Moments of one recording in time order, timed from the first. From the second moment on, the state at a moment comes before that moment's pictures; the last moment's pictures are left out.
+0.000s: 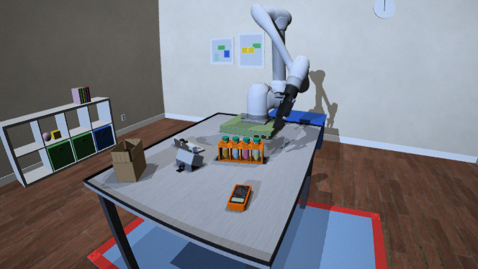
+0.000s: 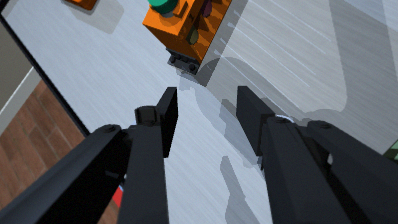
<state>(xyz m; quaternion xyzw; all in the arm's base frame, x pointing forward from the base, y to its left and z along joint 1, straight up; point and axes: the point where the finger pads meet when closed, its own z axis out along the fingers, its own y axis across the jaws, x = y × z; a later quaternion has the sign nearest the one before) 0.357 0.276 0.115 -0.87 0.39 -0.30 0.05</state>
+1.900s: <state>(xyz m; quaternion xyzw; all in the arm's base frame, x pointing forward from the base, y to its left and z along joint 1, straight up) 0.449 0.142 0.115 -0.97 -0.17 -0.09 -0.17</state>
